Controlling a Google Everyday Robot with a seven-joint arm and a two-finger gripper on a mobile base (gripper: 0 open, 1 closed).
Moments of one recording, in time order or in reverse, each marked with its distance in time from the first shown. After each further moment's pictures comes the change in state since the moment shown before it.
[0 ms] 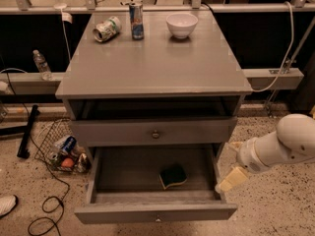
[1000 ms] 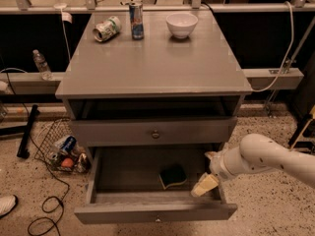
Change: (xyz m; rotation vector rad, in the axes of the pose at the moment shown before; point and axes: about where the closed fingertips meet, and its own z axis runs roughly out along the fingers) arm 0.000 -0.012 0.124 -0.007 -0.045 -0.007
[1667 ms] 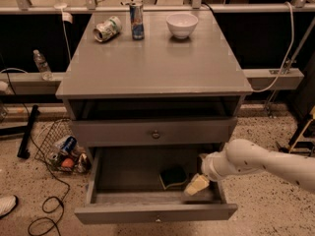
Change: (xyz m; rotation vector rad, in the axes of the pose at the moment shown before) arm 0.011 -0.018 0.048 0.038 0.027 0.010
